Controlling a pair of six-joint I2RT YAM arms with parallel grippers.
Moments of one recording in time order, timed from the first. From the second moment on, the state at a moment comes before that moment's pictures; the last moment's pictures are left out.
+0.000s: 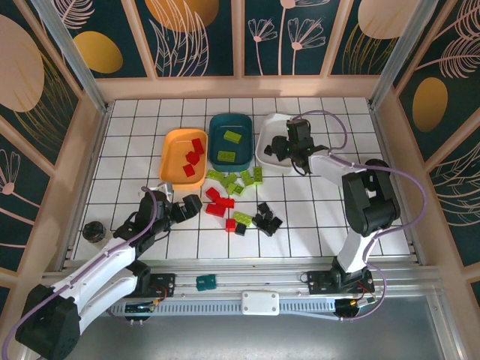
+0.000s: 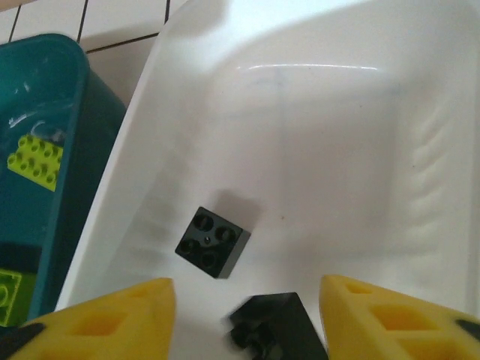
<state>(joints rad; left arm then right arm) -0.45 0.82 0.28 -0.10 0.12 -0.82 0.37 1.78 1.12 -0.06 0.05 0.41</state>
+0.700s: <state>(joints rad) -0.45 0.82 0.28 -0.09 0.17 -0.82 0.81 1.10 0.59 -0.22 0.08 0.50</state>
